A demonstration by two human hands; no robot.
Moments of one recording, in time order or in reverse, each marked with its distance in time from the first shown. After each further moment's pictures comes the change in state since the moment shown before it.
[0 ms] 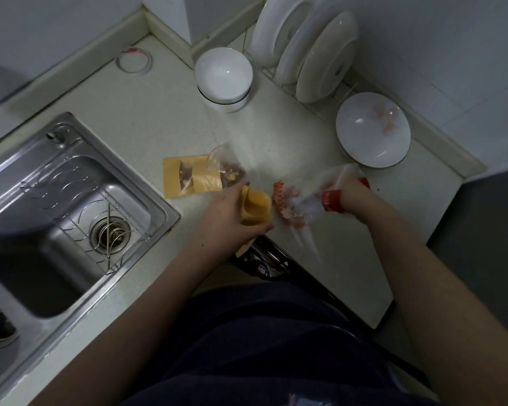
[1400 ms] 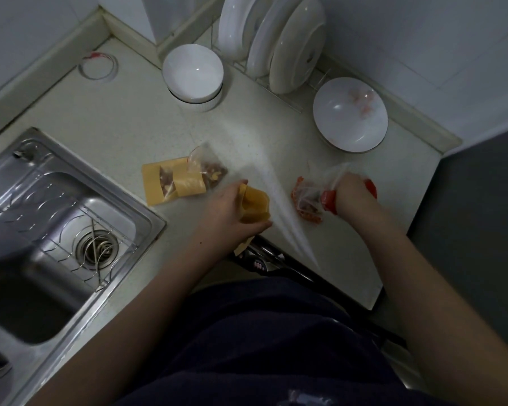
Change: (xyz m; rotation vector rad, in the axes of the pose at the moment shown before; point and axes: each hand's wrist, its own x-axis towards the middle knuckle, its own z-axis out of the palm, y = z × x) left_hand 0.011 0.012 0.009 0.024 -0.108 0.097; right_hand -0.029 0.005 -0.012 -0.523 -0.024 0.108
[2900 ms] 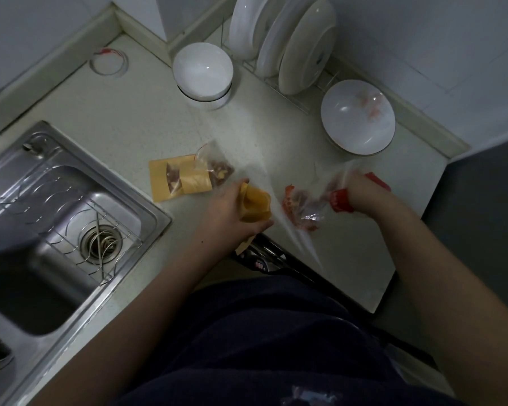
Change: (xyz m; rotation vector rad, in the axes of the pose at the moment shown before) left_hand -0.003 -0.007 -0.003 -0.047 0.015 -0.027; right_hand 0.003 0.019 0.001 0.288 0.052 -0.111
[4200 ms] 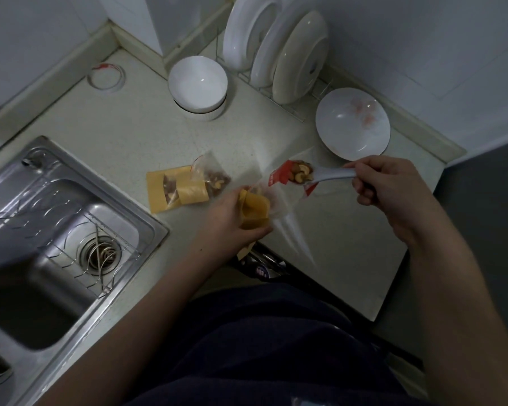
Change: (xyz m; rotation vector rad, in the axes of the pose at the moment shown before) left_hand 0.008 0.002 0.003 0.007 0.027 0.079; right_hand -0.057 0.006 -0.025 1.068 0.282 -0.239
